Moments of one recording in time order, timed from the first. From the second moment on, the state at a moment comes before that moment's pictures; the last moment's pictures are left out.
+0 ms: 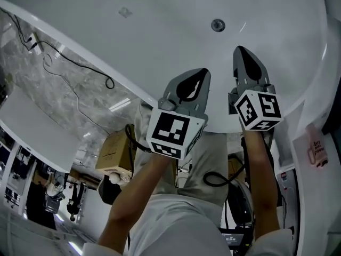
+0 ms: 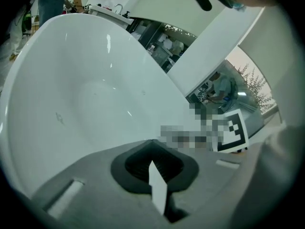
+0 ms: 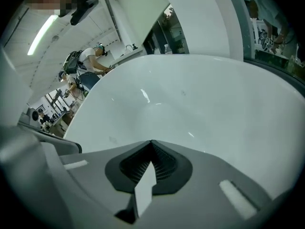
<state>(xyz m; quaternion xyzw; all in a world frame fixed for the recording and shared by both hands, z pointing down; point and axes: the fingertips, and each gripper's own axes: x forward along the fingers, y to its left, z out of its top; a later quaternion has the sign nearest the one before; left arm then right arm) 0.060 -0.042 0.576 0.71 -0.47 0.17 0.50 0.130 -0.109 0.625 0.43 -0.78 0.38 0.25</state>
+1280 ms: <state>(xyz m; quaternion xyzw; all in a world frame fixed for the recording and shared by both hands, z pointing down) 0.093 -0.044 0.741 0.74 -0.39 0.27 0.48 0.156 -0.086 0.875 0.49 -0.64 0.52 0.29</state>
